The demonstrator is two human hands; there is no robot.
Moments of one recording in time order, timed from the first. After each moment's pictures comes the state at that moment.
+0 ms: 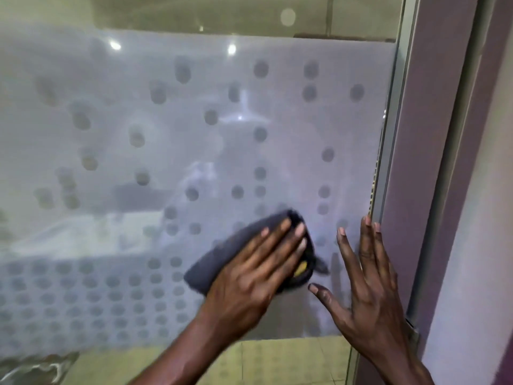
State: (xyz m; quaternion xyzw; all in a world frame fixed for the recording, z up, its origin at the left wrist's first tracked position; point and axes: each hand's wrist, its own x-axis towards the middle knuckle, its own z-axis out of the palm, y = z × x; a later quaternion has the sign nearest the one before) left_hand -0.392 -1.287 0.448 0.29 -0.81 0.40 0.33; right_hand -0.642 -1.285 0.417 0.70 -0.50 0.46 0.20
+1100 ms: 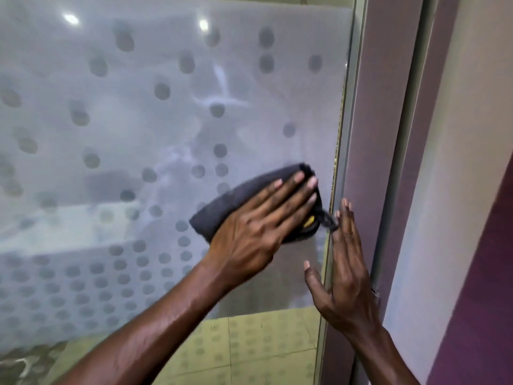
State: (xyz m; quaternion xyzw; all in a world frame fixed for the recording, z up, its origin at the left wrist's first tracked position) left_hand -0.453 -1.306 0.496 0.24 -0.84 0.40 0.29; right_hand -0.660 -1.282 0.402 0.70 -0.42 0.55 0.17
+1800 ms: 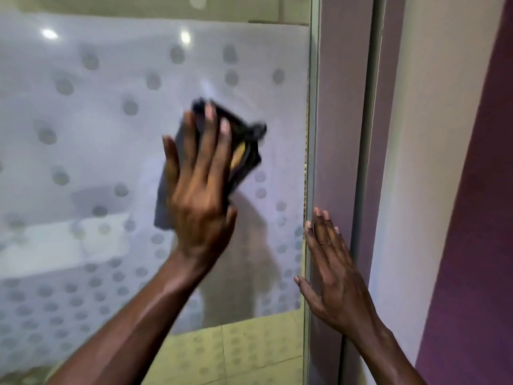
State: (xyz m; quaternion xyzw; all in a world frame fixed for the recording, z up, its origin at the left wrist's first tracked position) left_hand -0.464 -1.281 0.547 0.35 -0.67 0.34 0.56; right_hand -0.704 -1.283 0.399 0.75 -0.48 0.41 0.21
